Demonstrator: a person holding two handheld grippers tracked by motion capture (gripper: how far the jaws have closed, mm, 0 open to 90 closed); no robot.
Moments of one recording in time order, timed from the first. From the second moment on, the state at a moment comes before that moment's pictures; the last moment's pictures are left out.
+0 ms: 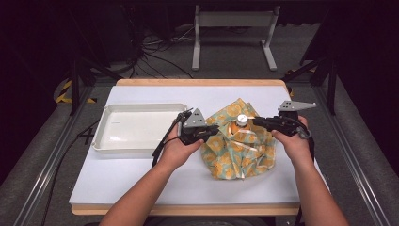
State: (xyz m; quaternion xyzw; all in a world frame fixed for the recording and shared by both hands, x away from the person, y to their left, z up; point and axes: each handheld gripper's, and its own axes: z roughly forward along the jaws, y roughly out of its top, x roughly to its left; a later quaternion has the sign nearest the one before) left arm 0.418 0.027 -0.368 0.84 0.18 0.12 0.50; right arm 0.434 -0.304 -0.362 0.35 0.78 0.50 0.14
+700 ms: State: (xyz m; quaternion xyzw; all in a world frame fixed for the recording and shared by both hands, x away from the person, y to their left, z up) left arm 0.441 0.022 -0.421 0.86 0.22 0.08 0.45; right arm 0.447 -0.296 -0.391 0.36 0.80 0.46 0.12
